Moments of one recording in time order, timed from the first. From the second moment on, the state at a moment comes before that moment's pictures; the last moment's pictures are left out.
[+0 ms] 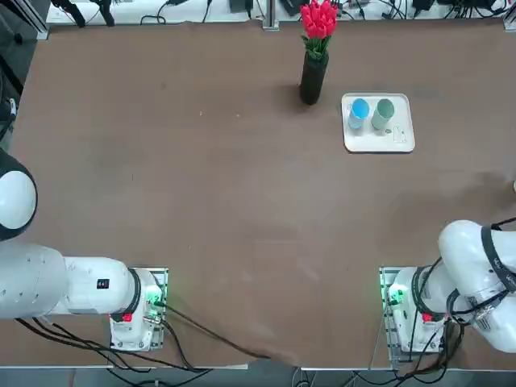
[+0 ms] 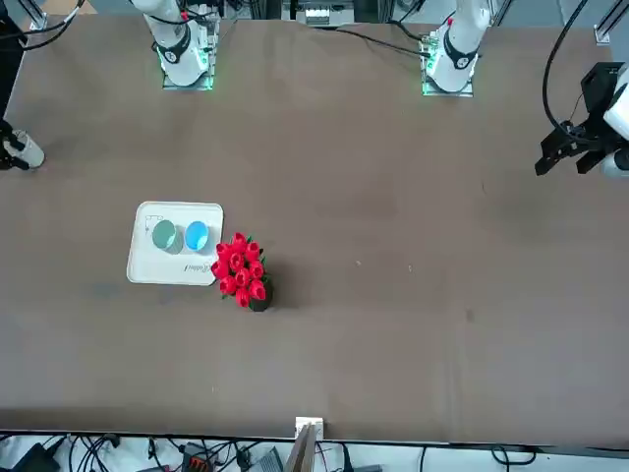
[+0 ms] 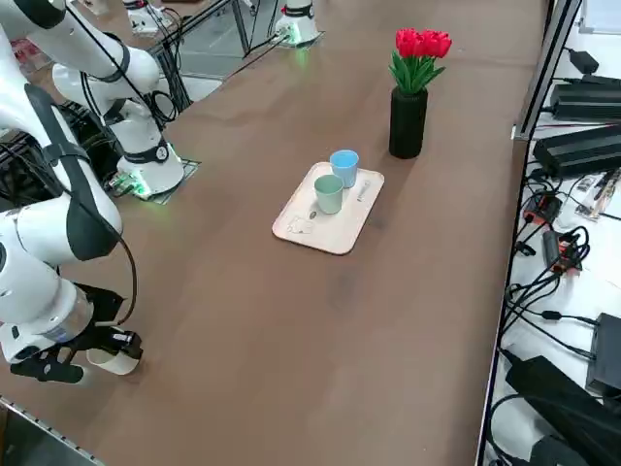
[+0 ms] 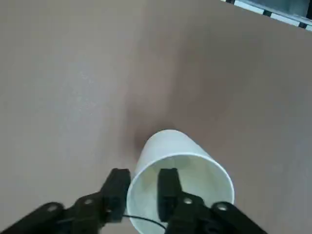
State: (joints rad) arm -1.14 0.52 0.17 -1.86 -0.13 2.25 0.43
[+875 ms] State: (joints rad) arm -1.13 0.42 0.30 -1.81 -0.12 1.98 0.47
